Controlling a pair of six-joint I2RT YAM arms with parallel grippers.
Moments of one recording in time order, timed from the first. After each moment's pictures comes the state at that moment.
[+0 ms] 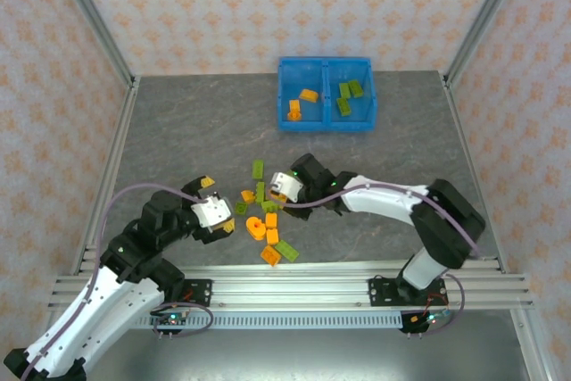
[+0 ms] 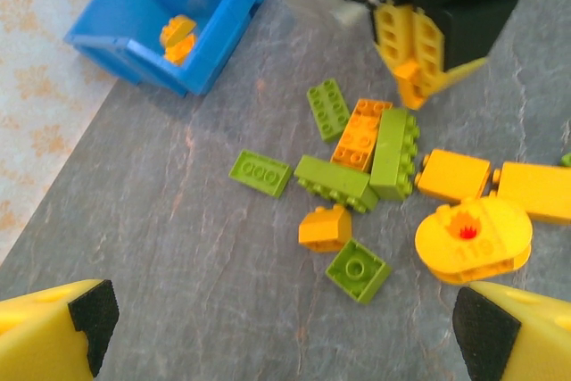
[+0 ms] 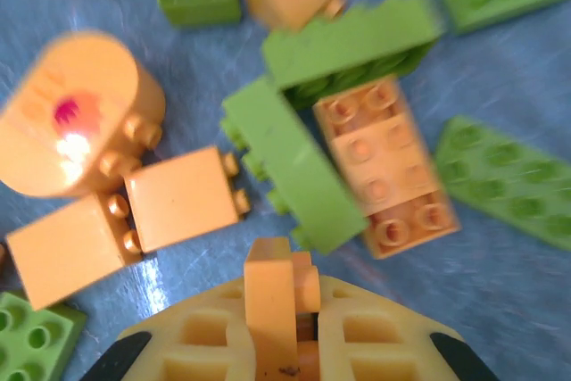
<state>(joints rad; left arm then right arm) -0.51 0.43 0.53 -0.62 0.10 0.66 0.82 1.55 0.91 -0.29 -0.24 -0.31</state>
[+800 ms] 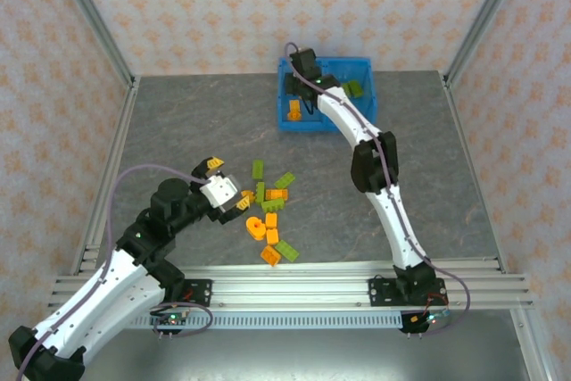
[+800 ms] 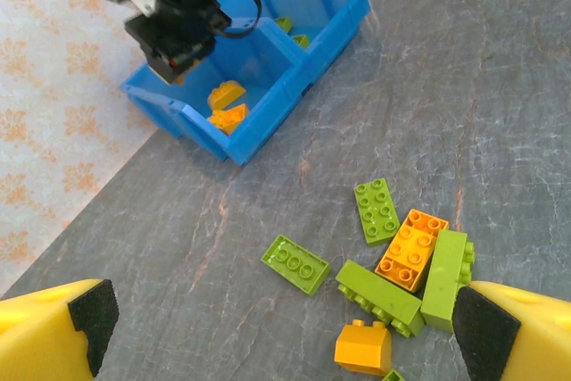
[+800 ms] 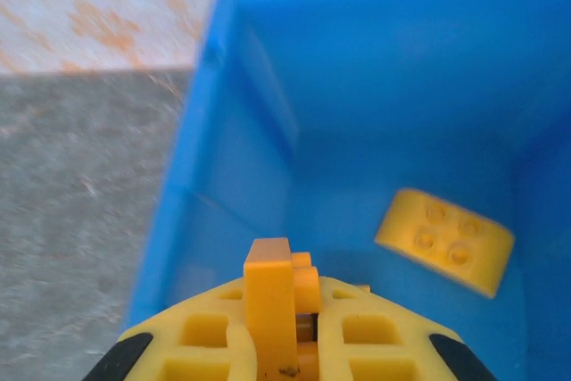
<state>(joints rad) -0.51 0.58 0.49 -0.26 0.09 0.51 0.47 2.60 2.52 -0.65 0.09 0.38</state>
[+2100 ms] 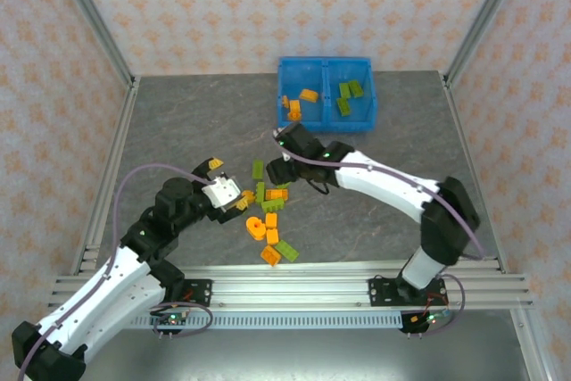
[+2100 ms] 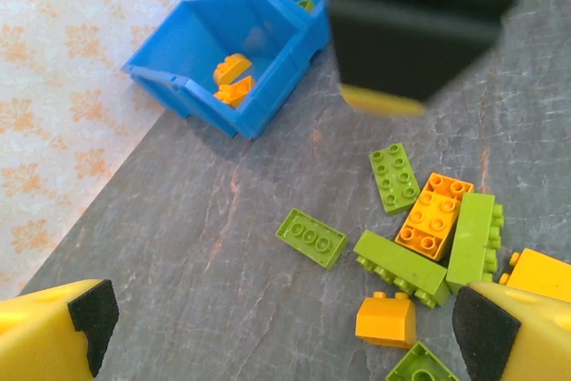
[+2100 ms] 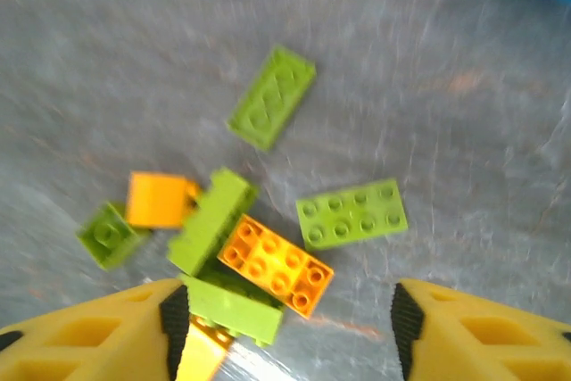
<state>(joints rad) -0.50 0.60 0.47 -0.25 0.04 0.59 0.85 1.67 1.31 -0.61 0.05 0.32</state>
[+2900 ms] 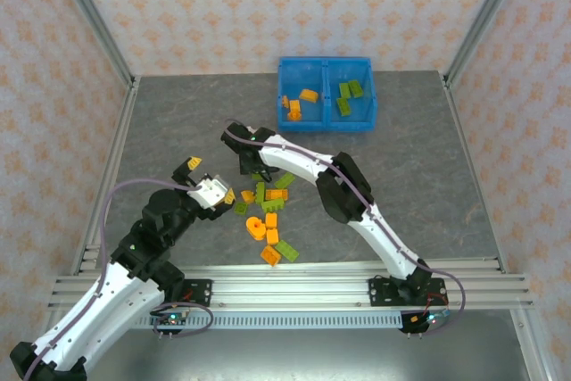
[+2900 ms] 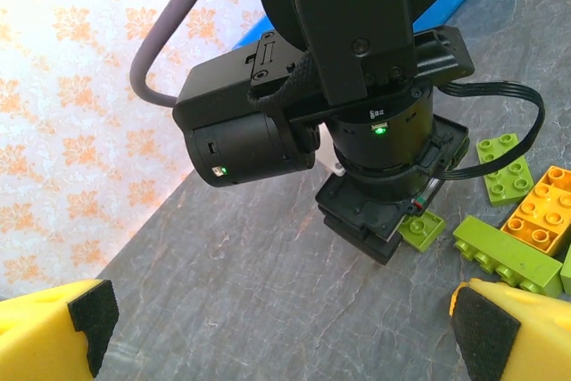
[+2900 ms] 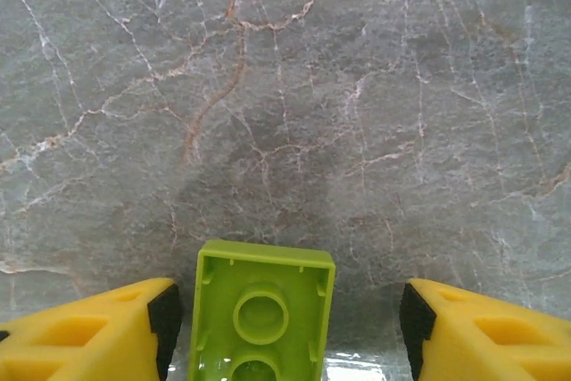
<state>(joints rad) -0.50 0.45 0.42 -0.25 -0.16 0.59 0.89 2.48 2.17 -0.98 0.28 0.75</state>
